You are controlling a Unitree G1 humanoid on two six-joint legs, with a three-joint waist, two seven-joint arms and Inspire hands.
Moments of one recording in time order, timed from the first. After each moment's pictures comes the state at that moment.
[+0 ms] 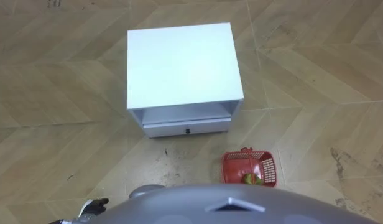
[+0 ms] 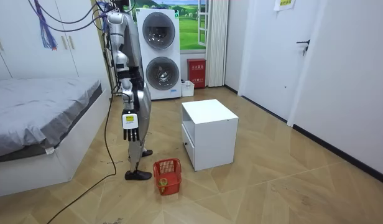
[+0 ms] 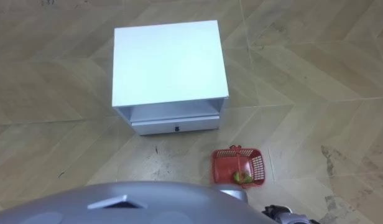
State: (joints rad) left arm 0.23 0.17 0.13 1.12 0.38 0.17 0.01; right arm 0.15 -0.22 -0.02 1.32 -0.16 0.18 0.06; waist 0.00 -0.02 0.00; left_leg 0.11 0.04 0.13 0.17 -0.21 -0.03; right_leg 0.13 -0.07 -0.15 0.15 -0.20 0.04
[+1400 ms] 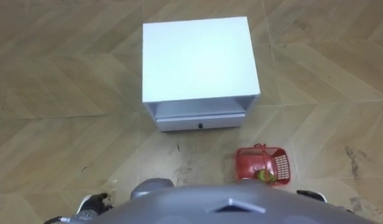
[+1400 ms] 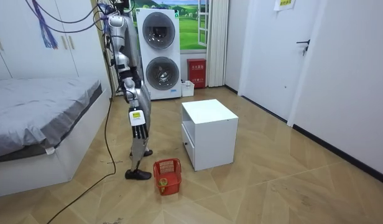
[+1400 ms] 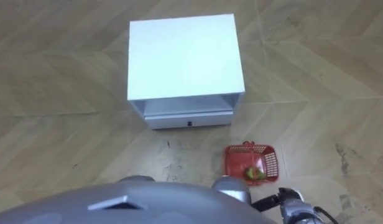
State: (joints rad) left arm 0.22 0.19 0.19 1.11 0.39 0.11 0.03; right arm 0.08 -0.24 -0.11 1.18 -0.21 0.15 -0.06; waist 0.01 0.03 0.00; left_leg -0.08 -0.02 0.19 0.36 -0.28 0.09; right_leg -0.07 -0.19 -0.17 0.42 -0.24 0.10
